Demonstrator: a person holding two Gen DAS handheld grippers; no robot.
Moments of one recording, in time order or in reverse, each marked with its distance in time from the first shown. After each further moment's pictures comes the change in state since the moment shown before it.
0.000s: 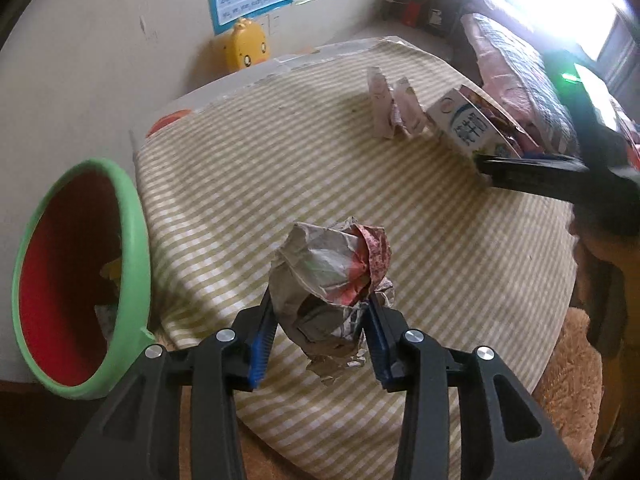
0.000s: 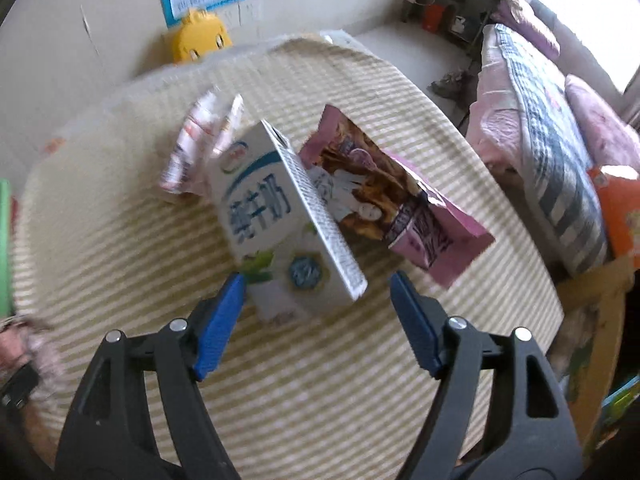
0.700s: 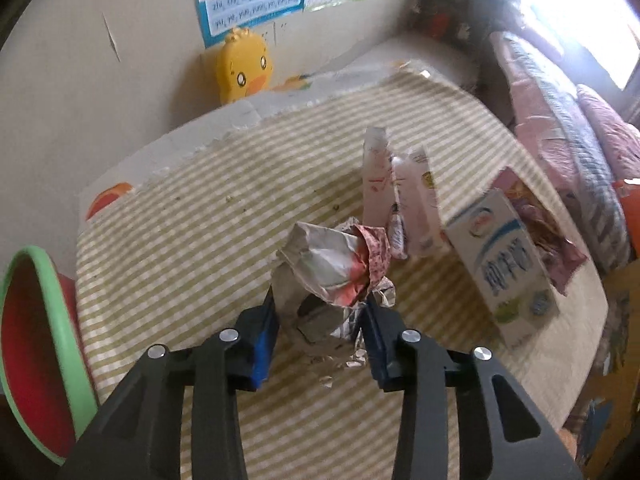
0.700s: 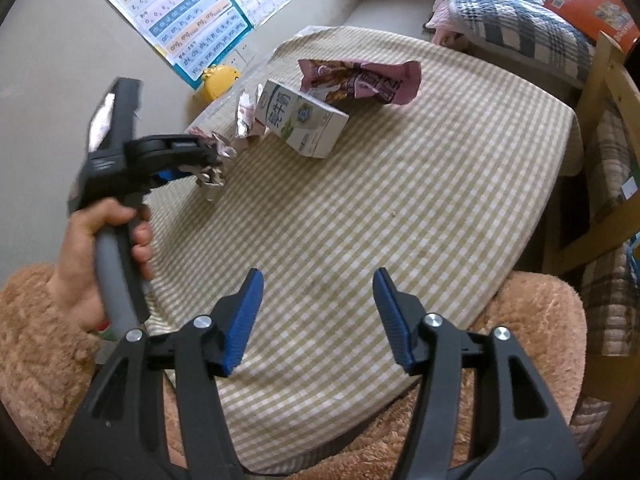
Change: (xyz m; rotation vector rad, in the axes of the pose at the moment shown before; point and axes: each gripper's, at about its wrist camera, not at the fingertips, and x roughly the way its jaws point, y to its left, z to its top) left arm 0.062 -0.041 0.109 -0.082 -0.033 0.044; right arm -0.094 -0.049 -0.155 0.402 -0.069 0.390
